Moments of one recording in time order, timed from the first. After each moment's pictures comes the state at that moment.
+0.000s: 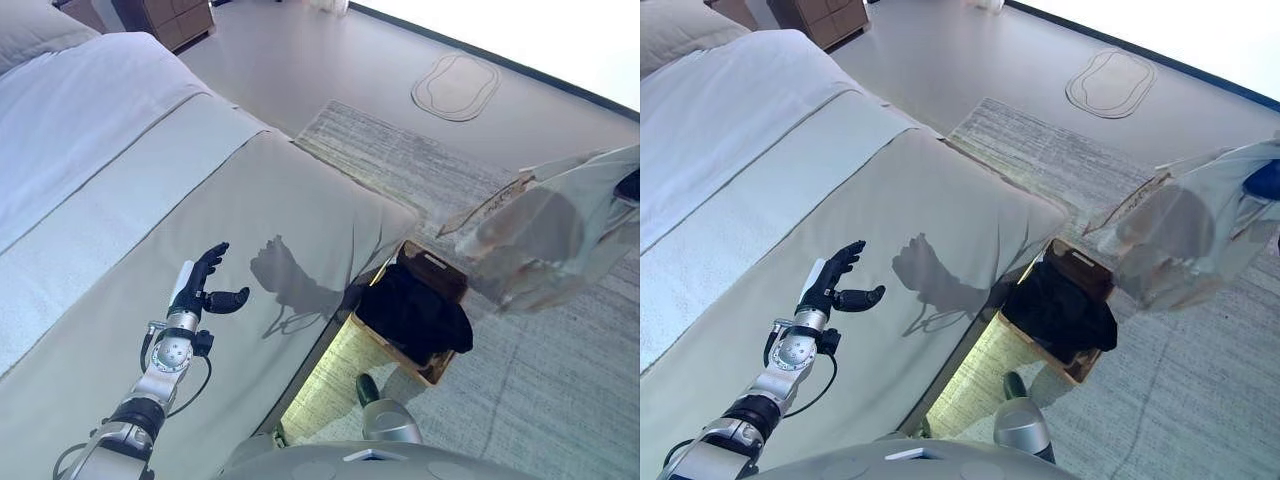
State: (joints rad) left arm -0.15 0.46 -0.23 0.81 -0.08 -0.44 0.19; right arm -0.33 -1.08 -0.19 0.66 0.45 0.00 0.10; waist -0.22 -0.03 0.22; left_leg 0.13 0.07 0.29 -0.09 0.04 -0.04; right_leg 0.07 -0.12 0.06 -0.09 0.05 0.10
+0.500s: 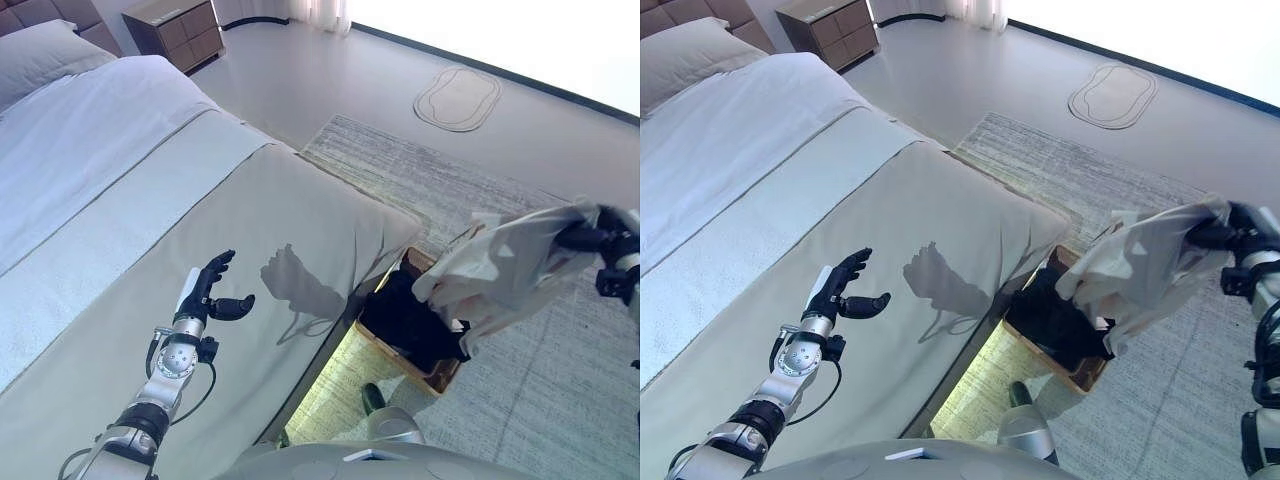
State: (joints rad) left arm -0.13 0.44 -0.24 0.82 -0.08 -0.44 0.18; right arm -0.32 -0.89 -0.06 0.82 0.39 0.03 0.13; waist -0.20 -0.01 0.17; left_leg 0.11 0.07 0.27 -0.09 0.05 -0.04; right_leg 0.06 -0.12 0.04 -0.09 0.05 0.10
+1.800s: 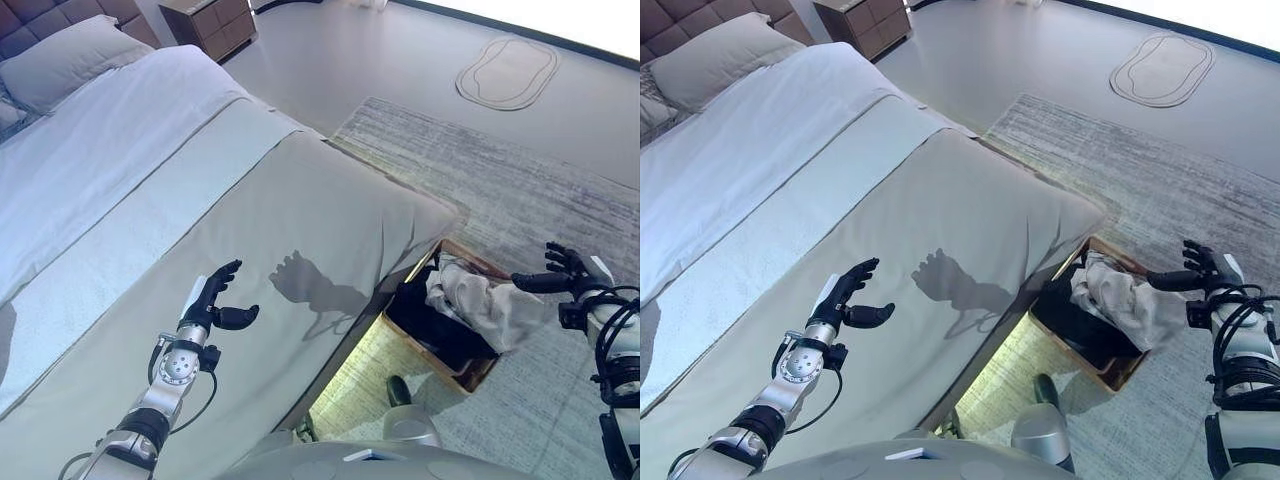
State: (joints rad) left arm -0.11 0.44 -0.28 0.84 -0.07 -0.44 0.15; right arm -0.30 -0.78 -0.03 0.90 0.26 0.00 0.03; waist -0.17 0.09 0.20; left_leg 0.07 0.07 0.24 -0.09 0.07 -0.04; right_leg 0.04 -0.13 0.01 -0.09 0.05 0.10
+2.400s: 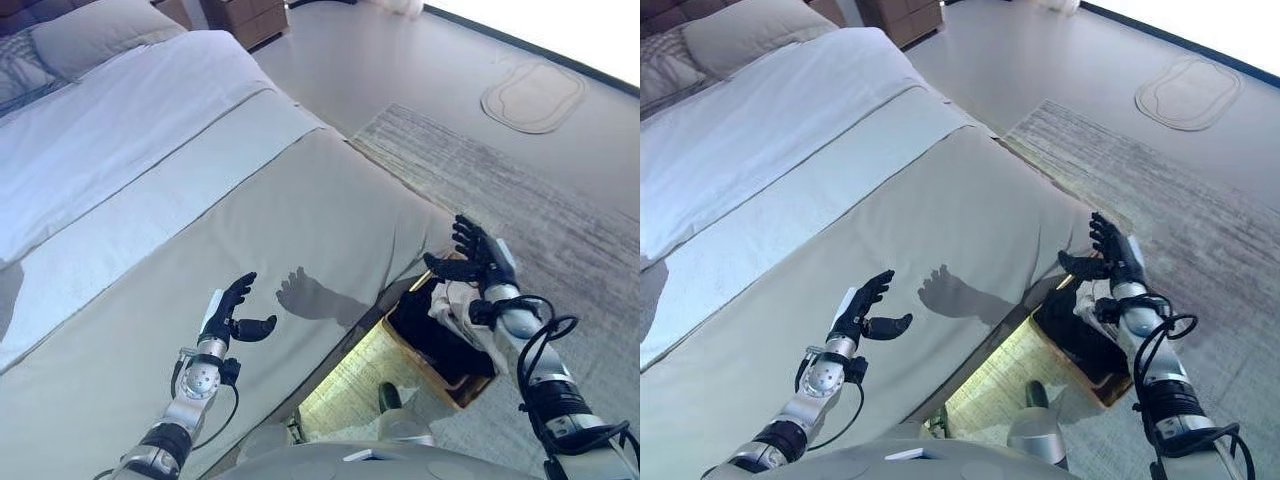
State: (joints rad) left arm -0.04 0.32 -0.27 0.83 -0.05 -0.43 0.19; right arm -0.13 -0.48 0.11 0.46 0.23 -0.14 -0.13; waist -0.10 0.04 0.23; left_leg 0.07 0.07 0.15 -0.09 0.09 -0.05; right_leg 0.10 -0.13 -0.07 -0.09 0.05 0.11
